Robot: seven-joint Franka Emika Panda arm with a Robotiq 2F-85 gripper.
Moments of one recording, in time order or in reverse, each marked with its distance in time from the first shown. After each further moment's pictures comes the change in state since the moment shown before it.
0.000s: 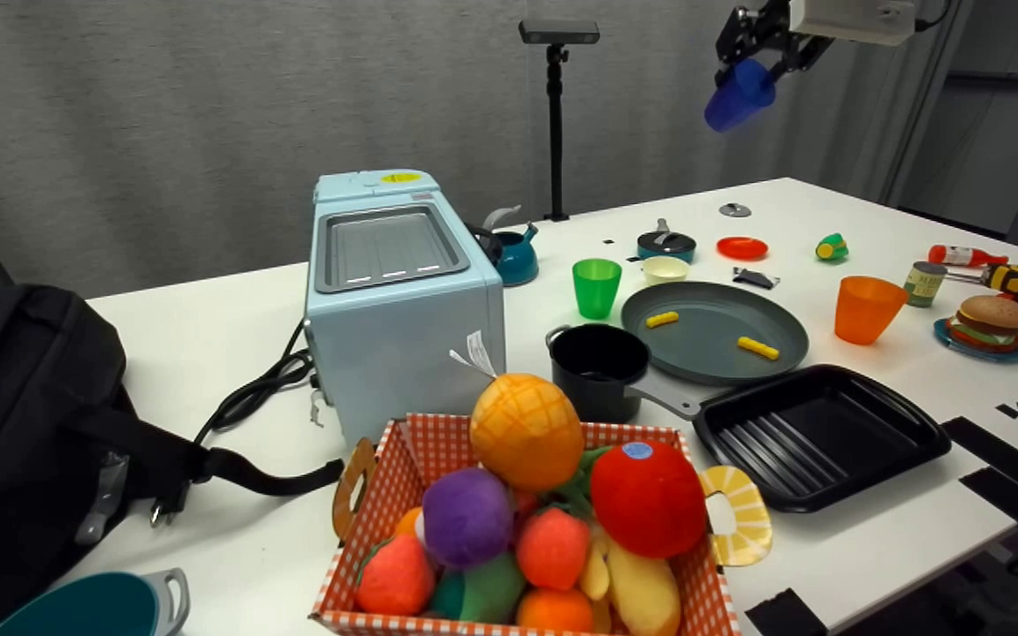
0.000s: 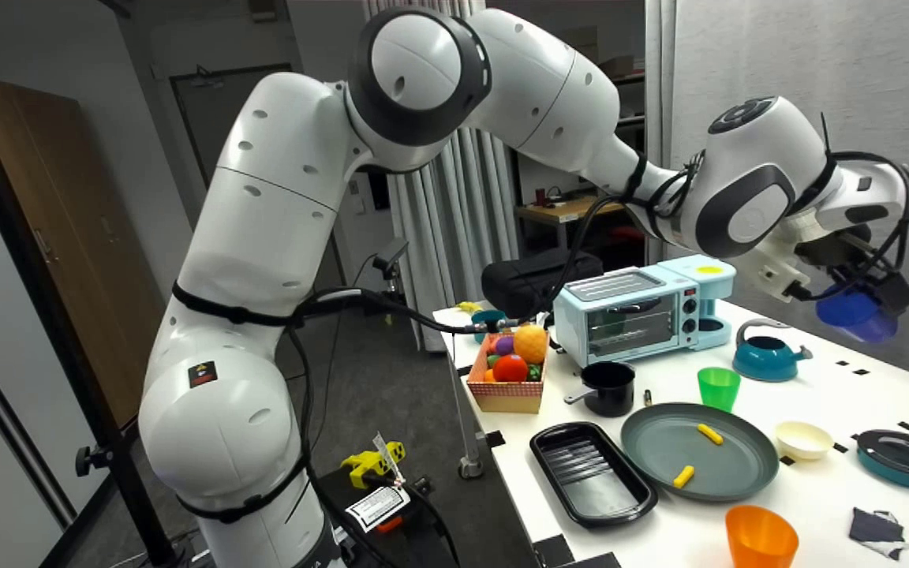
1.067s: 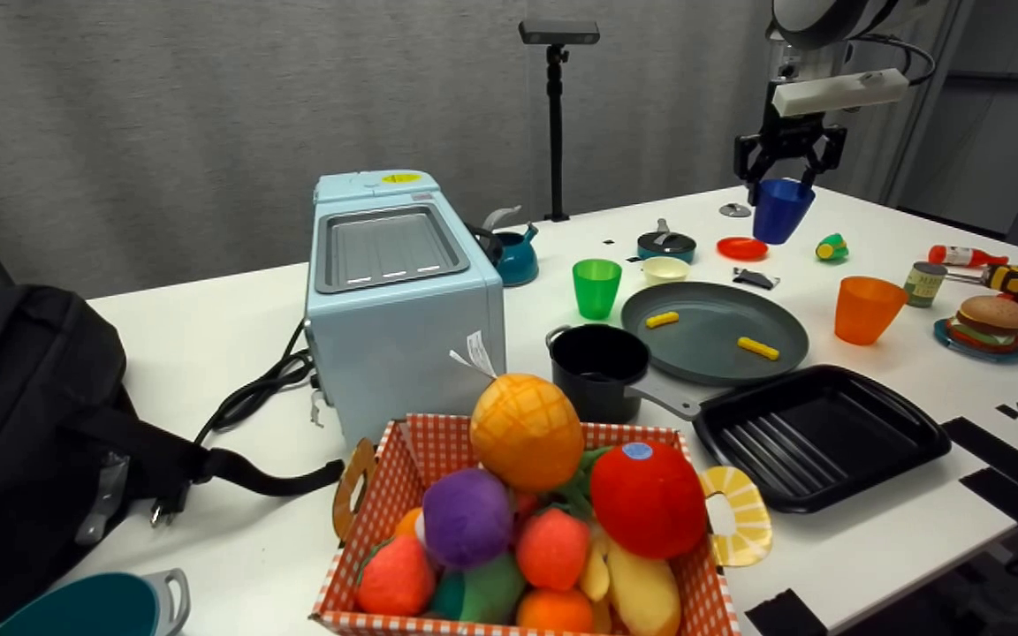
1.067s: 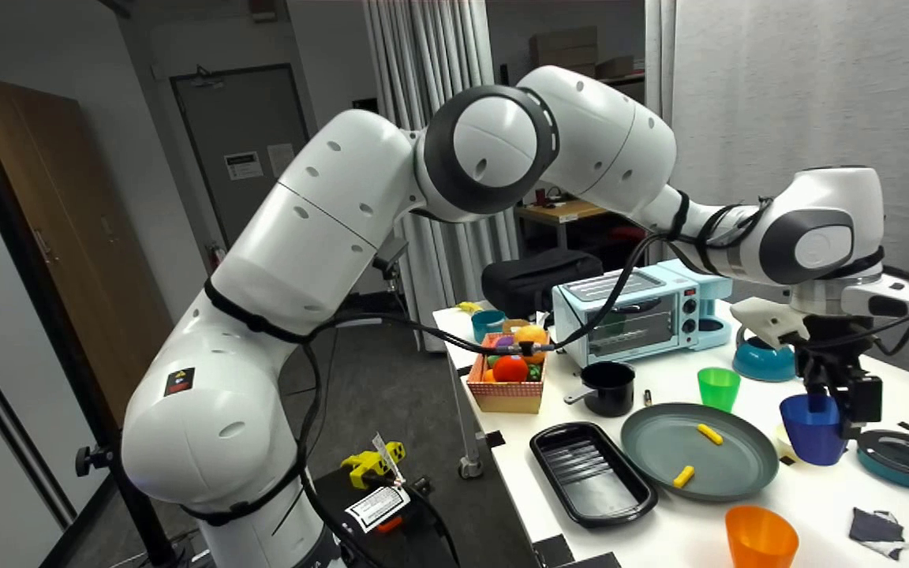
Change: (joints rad) arm -0.159 0.246 0.105 0.323 -0.171 -0.695 0.190
